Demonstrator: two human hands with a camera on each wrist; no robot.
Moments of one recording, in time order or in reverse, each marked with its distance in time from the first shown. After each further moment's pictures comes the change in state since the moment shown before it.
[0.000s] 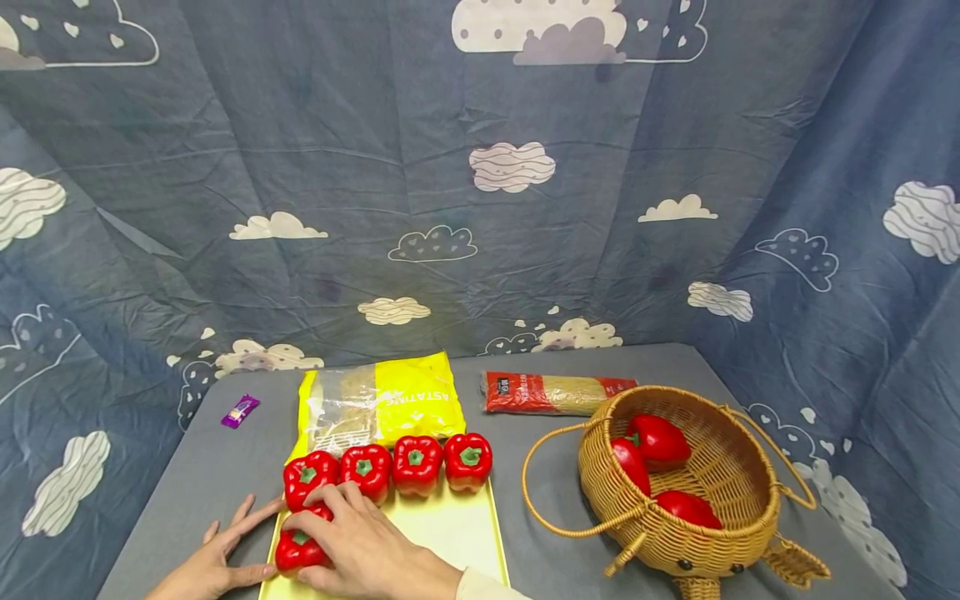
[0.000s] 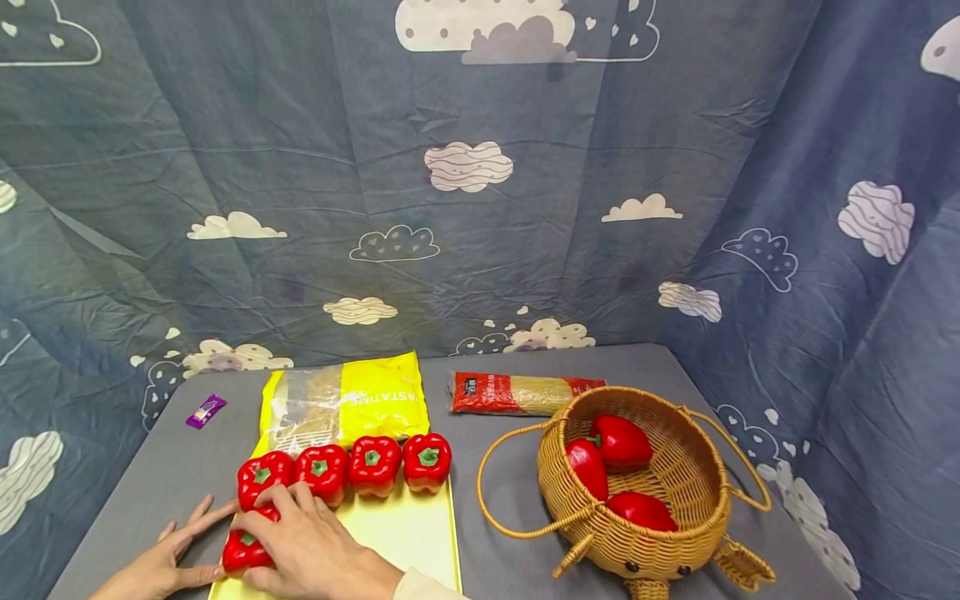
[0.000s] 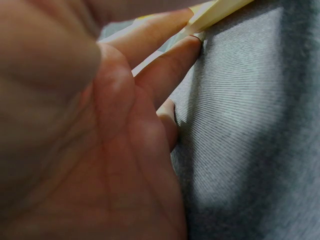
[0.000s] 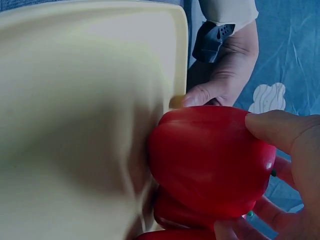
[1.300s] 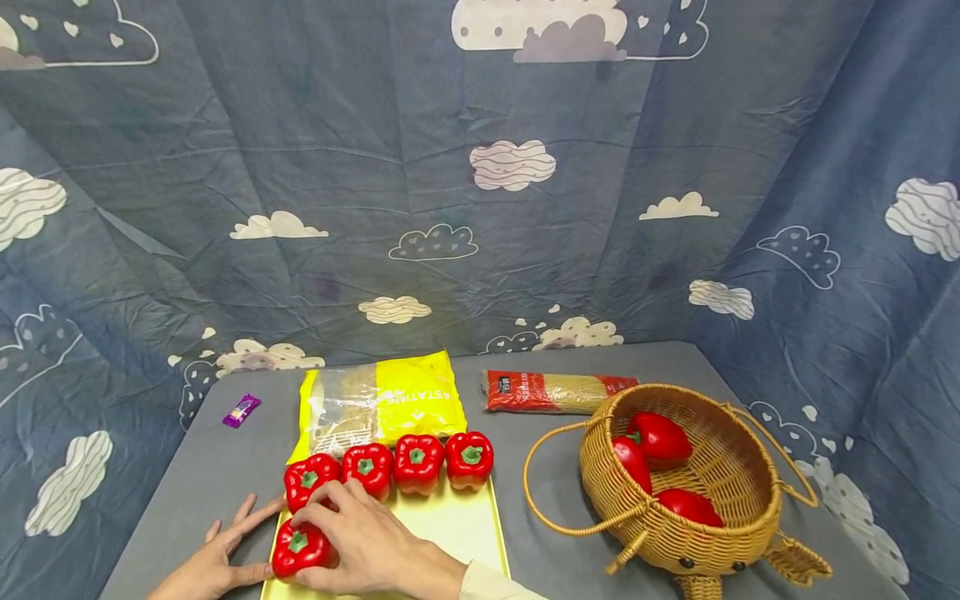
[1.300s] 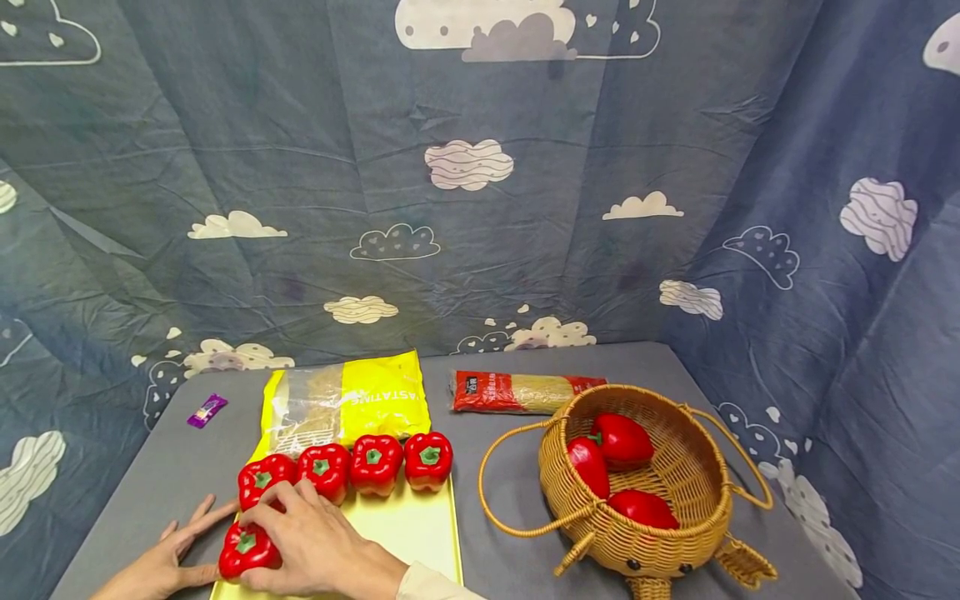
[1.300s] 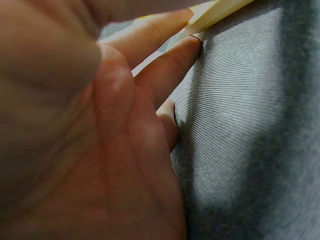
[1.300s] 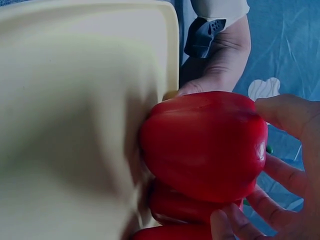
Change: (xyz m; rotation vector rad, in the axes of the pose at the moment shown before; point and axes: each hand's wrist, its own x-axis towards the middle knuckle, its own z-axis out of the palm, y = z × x) left_hand -0.011 0.025 0.001 0.019 -0.021 -0.027; right_hand 0.001 0.004 -0.005 0.089 0.029 0.001
